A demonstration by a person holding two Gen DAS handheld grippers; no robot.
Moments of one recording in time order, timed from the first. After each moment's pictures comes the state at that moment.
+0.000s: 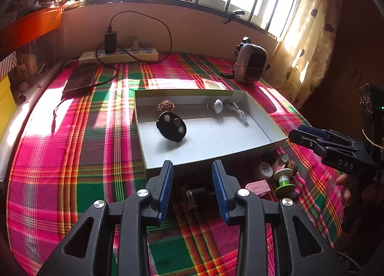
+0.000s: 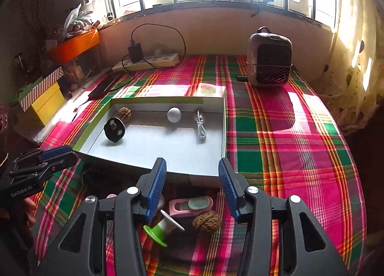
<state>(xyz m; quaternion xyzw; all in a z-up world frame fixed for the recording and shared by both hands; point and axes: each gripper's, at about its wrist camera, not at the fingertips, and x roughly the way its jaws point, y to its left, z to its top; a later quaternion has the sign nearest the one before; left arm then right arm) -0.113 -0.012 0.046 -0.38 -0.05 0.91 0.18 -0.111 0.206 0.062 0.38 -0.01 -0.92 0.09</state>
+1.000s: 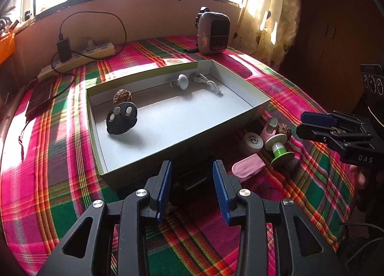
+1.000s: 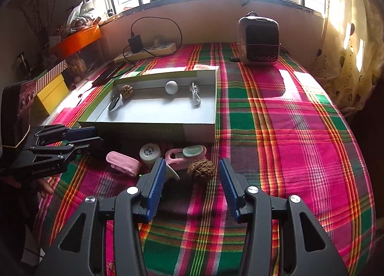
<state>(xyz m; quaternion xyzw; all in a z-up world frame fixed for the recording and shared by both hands) -0.124 0.024 0.023 -0.40 0.05 0.88 0.27 -0.065 0.220 0.040 0.39 -0.03 -0.92 0.09</state>
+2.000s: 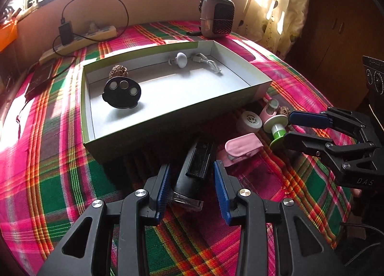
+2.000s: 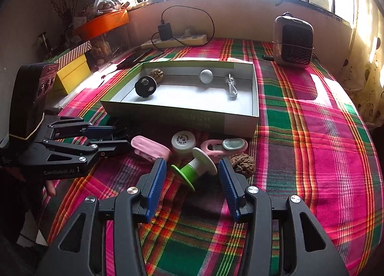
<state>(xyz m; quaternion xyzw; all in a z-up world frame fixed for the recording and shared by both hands) -0.113 0.033 0.010 -0.44 0.05 0.86 0.25 -0.064 0.189 0.024 0.40 0.01 -0.90 0.16</state>
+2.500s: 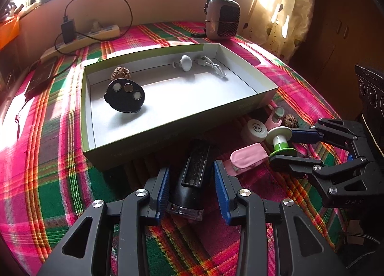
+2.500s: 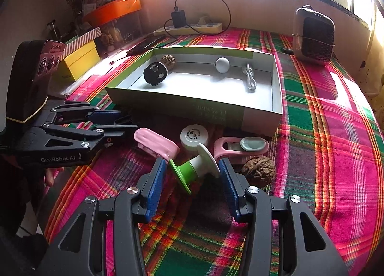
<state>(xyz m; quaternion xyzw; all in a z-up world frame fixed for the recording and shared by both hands) -0.122 0.033 0.010 -0.44 0.04 0.87 0.24 -0.078 0.180 0.009 0.42 0.03 -0.88 0.20</state>
